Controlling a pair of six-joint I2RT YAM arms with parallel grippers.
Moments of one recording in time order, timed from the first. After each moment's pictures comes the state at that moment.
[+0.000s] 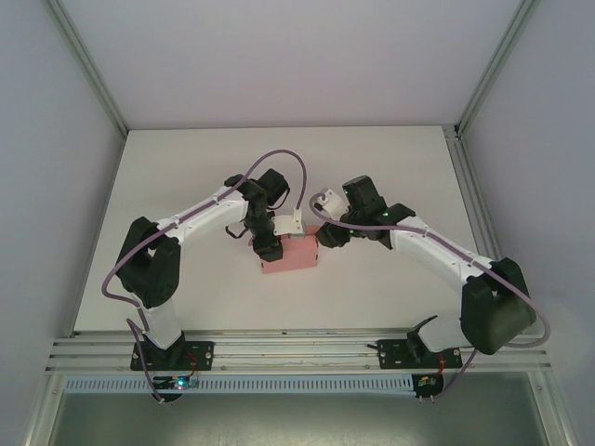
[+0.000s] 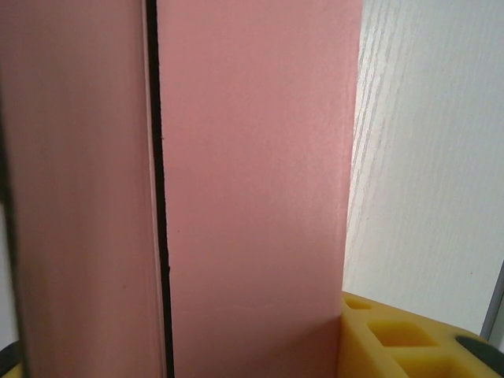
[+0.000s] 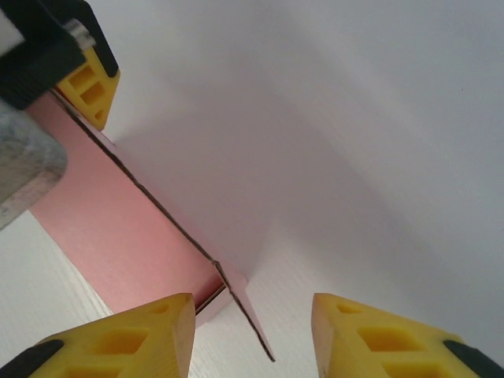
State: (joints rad) left arm -0.60 1.80 1.42 -1.07 0.35 0.73; right arm 0.52 1.41 0.96 -0.47 -0.33 -0.22
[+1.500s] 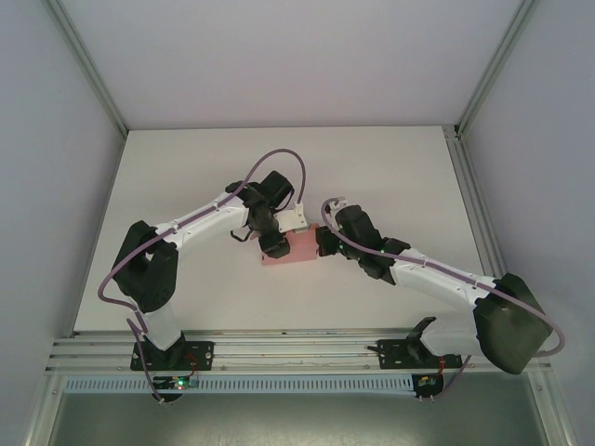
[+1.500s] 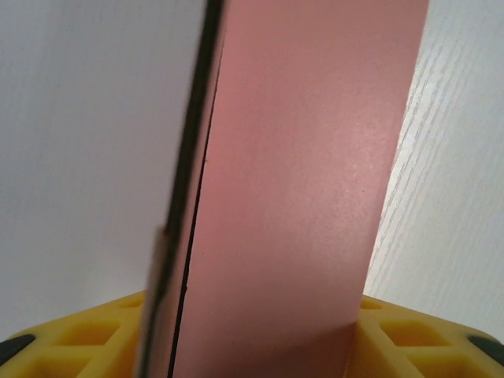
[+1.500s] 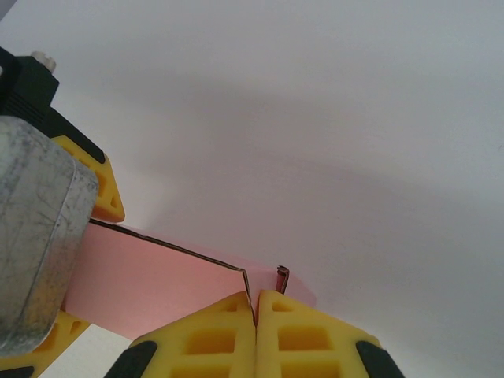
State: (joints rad) left arm -0.63 1.76 1.36 -0.91 0.25 0.53; right arm 0.71 1.27 0.67 -0.05 0.00 0.45
